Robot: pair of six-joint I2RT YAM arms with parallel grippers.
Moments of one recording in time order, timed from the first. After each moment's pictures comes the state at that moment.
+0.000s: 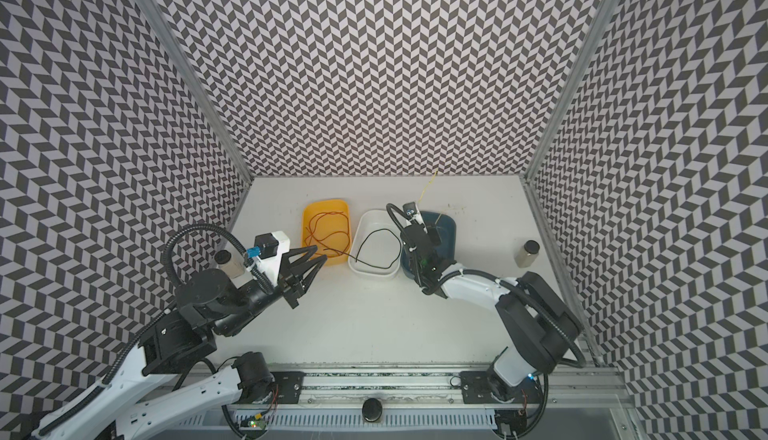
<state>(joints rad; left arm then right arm) -0.91 0.59 0.90 -0.32 -0.07 -0.02 0.66 1.57 0.84 0.46 0.75 -0.02</state>
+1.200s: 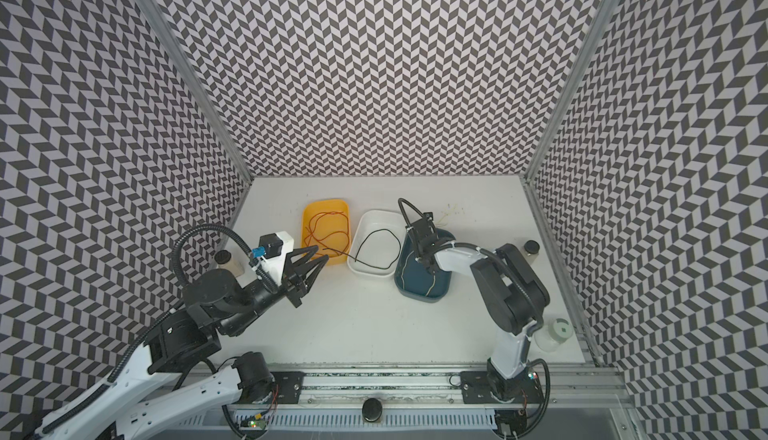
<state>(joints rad) -0.91 0.60 0.88 -0.31 -0.10 -0.02 0.47 1.85 1.05 -0.11 0.43 0.47</state>
